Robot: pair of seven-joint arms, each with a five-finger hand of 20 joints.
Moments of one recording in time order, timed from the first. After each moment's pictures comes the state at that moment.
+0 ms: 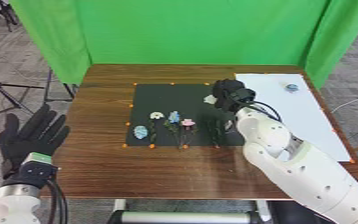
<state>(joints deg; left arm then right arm) 135.3 -54.3 -102.5 -127.4 9.6 18.4 23.0 -65.2 -51.6 43.2 -98.4 -130.3 0.5 27.2</state>
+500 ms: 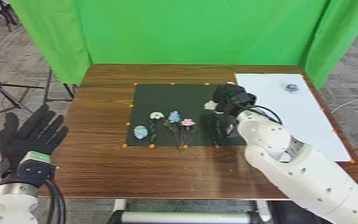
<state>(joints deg) 135.2 -54.4 -103.5 -127.4 9.6 19.1 21.5 -66.8 -51.4 44.0 -98.6 -129.8 -1.9 27.5</state>
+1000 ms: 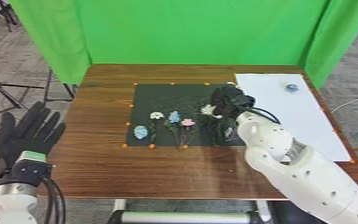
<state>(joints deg) 135.1 -54.3 -103.2 -126.8 6.4 16.4 25.0 -68.6 -51.1 45.8 -101.8 -127.6 -5.0 27.6</state>
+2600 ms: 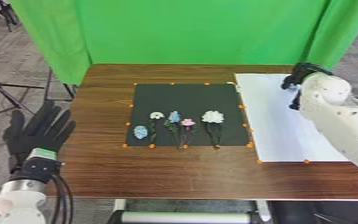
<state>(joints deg) 132.1 -52.6 -99.5 -126.2 6.3 16.3 25.0 -50.4 -46.6 50.3 -71.4 -115.0 -12.5 35.7</state>
